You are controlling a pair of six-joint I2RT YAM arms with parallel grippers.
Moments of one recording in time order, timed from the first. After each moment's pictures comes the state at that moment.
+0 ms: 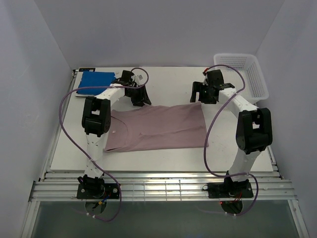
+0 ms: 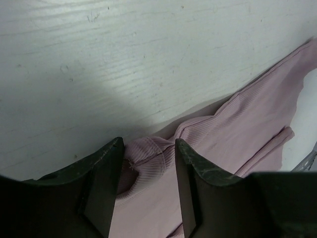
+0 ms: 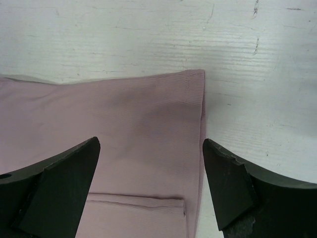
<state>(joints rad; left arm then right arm) -0.25 2.31 1.81 -0.53 0.50 -0.38 0.22 1.82 1.39 -0.46 -0.14 0.23</state>
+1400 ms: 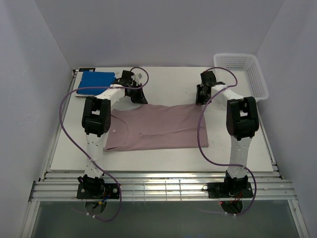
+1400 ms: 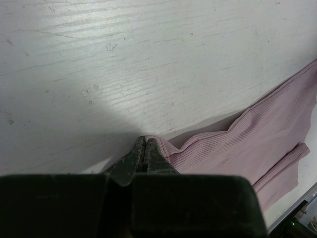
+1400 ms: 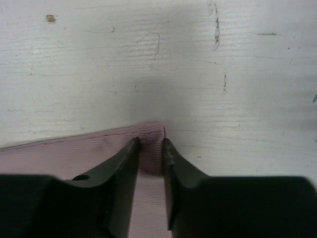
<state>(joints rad) -0.25 2.30 1.78 -0.45 0.45 -0.36 0.22 2.11 1.56 -0.46 0.02 0.25</state>
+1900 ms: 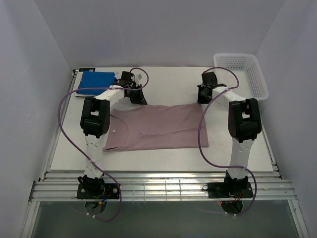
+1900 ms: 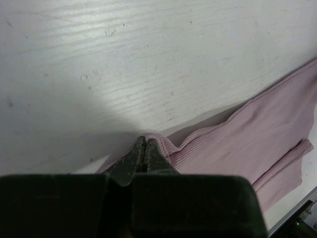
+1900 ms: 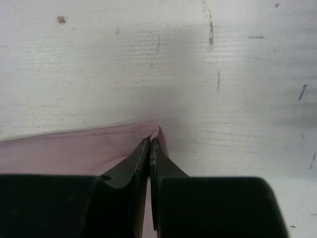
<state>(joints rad) -0.25 2.27 1.73 -0.42 0.43 -0.35 0.22 2.08 1.52 -0.41 0.04 0.23</state>
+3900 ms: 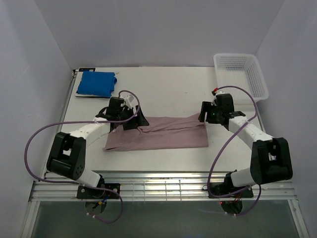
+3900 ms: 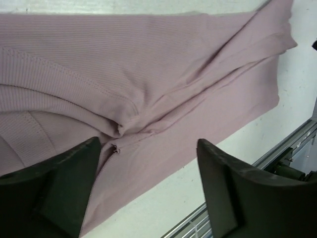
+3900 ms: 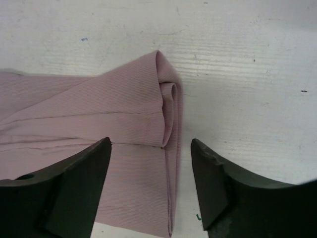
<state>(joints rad) -0.33 1.55 0.83 -0.14 0.43 -0.50 0.20 1.42 0.82 -0.22 -0.09 0.23</state>
